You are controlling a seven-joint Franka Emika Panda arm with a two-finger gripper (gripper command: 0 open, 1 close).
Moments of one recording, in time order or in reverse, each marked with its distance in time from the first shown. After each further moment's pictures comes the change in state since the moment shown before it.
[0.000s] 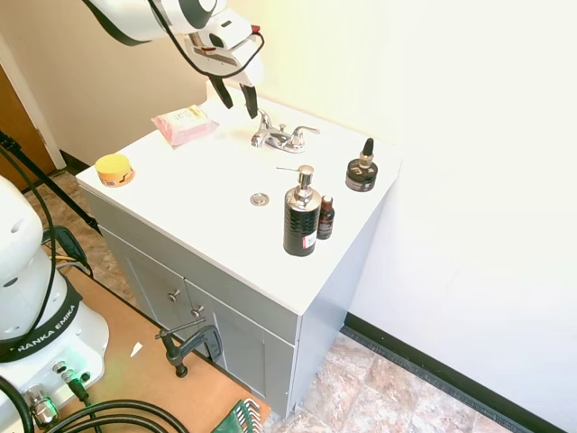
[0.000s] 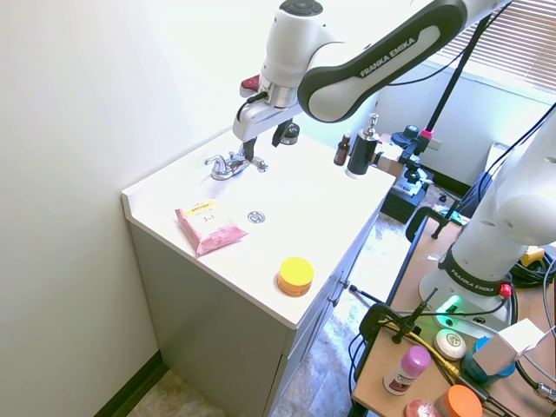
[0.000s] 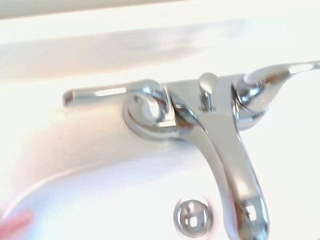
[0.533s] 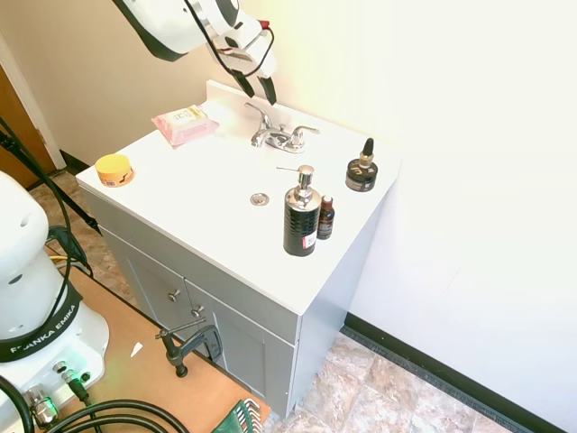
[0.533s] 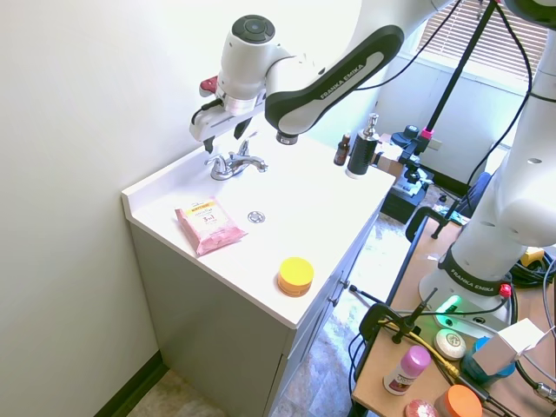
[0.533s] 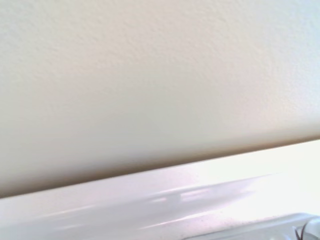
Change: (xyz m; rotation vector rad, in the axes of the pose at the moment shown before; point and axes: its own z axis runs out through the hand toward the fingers) arm 0.009 -0.075 0.034 0.073 0.122 0.014
